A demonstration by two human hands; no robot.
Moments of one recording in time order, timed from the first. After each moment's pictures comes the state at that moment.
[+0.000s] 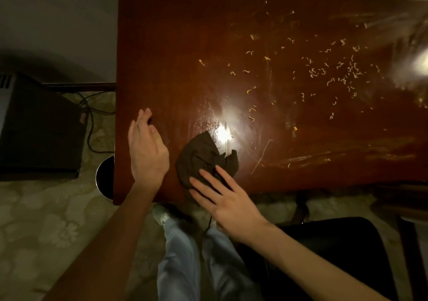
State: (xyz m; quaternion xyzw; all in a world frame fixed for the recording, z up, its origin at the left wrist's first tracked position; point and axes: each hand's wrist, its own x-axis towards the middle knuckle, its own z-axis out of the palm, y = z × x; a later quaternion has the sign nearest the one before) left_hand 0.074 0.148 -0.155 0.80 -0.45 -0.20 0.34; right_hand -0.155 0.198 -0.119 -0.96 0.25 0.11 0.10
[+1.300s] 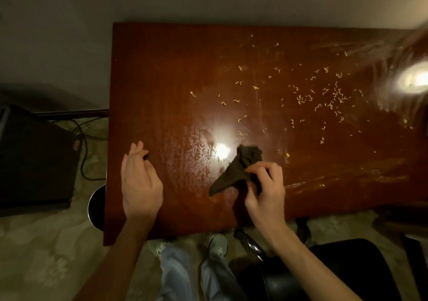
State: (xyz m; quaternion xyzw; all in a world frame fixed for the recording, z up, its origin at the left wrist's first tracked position) left_hand 0.073 0.145 -0.158 0.80 -0.47 -0.18 0.33; right_hand -0.193 0.131 -0.119 -0.68 0.64 -0.29 0.21
